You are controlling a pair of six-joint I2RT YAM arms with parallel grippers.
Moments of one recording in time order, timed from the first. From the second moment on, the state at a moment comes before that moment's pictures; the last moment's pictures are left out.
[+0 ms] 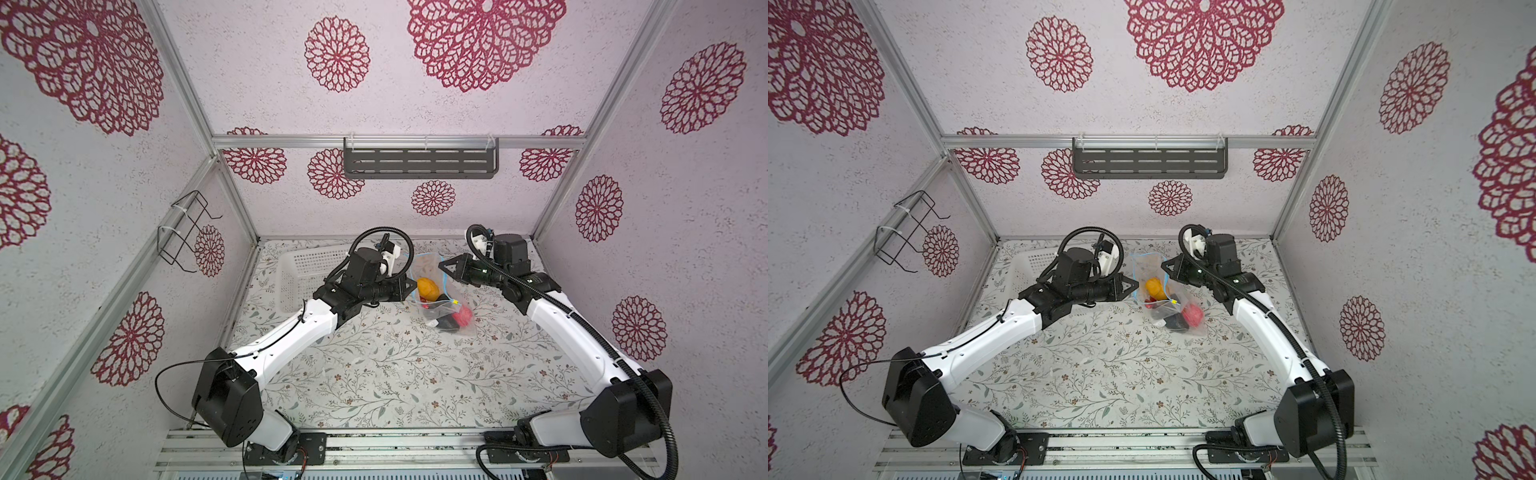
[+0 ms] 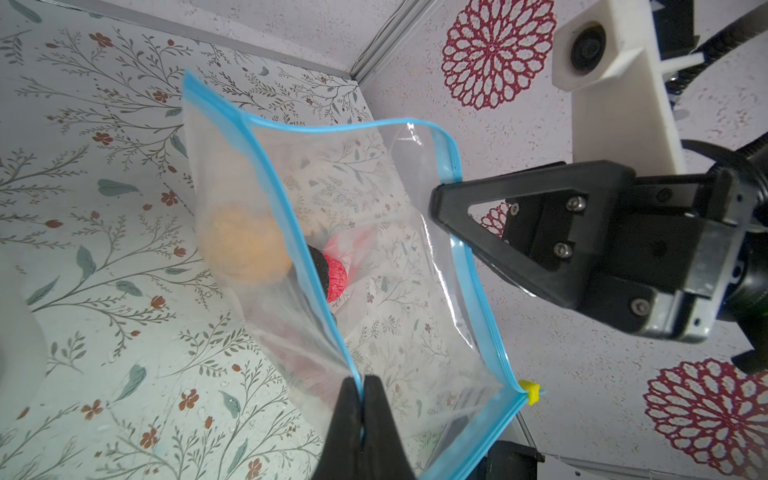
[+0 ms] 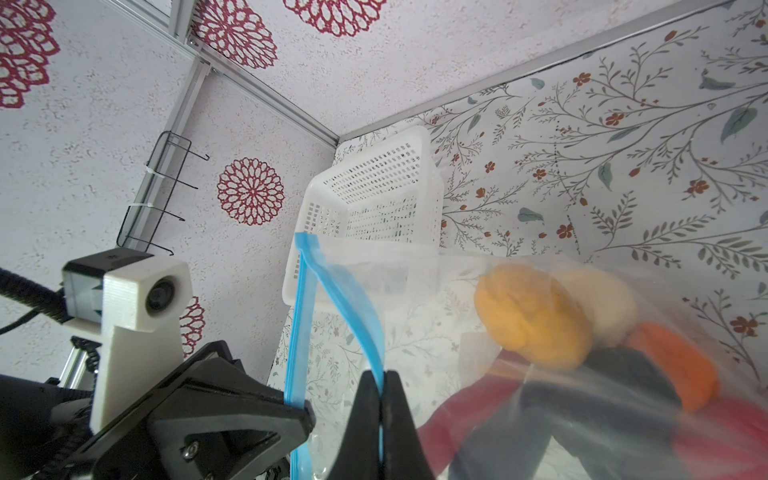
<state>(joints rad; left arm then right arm) -0.65 1.50 1.25 -0.23 0.35 -0.64 0.33 1.37 1.25 -0.36 -0.53 0.62</state>
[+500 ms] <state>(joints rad) -0.68 1.46 1.34 -0.34 0.30 -0.64 0.33 1.37 1.33 -0.40 -0.53 0.61</state>
